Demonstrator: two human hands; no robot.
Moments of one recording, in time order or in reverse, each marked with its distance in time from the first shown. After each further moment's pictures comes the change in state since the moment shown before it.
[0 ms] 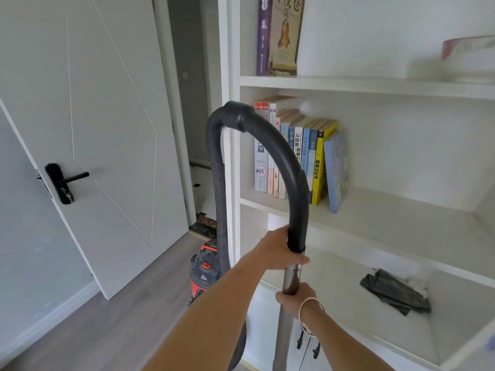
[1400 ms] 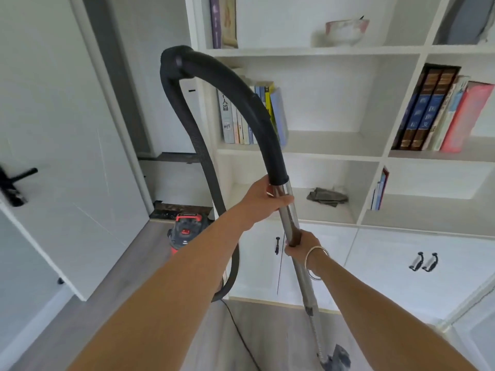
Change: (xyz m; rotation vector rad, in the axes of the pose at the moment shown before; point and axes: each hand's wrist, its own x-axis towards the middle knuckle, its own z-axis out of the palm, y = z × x) left_hand -0.229 0.001 -0.007 -0.369 -0.112 0.242; right_hand -0.234 0.055 0.054 0.029 0.343 -0.018
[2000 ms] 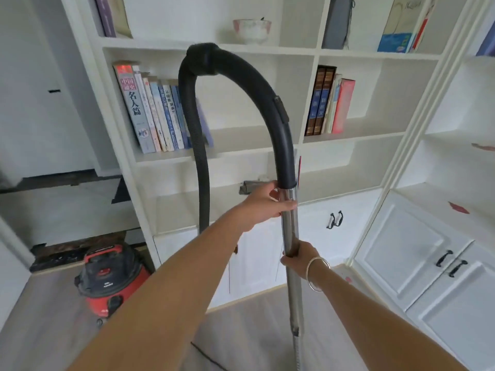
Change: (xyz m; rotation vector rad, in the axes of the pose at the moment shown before) left_hand 0.036 0.005 0.033 0.002 -0.556 0.085; right_hand -0.048 0.027 -0.005 0.058 0.319 0.312
